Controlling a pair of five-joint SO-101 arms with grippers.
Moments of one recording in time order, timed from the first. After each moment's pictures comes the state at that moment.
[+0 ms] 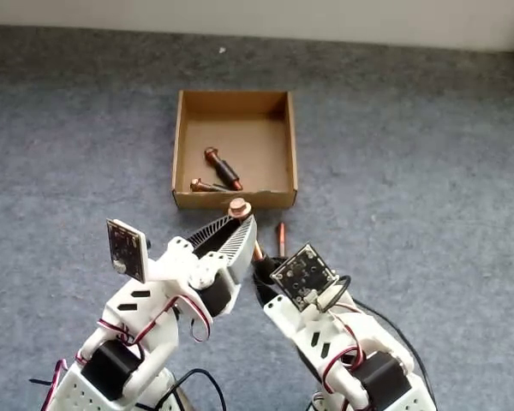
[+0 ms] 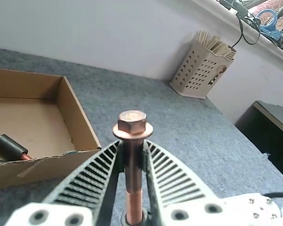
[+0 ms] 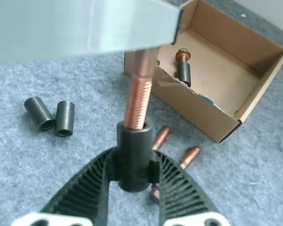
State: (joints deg) left arm 32.3 -103.8 83.4 35.4 32.9; right arm -40.0 -104.6 80.2 61.7 13.7
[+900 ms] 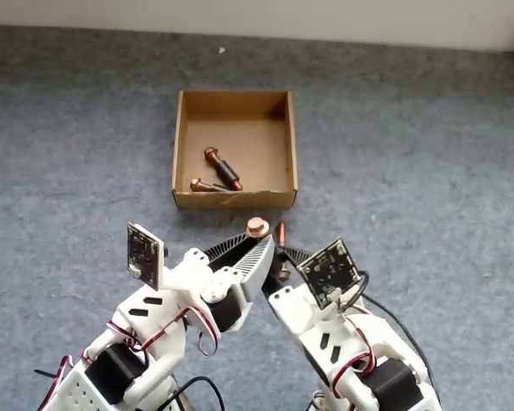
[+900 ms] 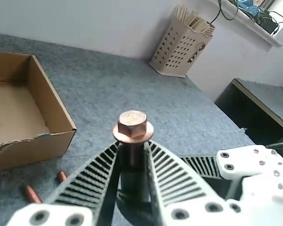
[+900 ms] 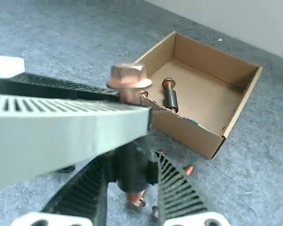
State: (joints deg) left arm 41.0 -103.9 84.7 37.1 34.9; right arm -36.0 -104.6 74.3 60.4 7.0
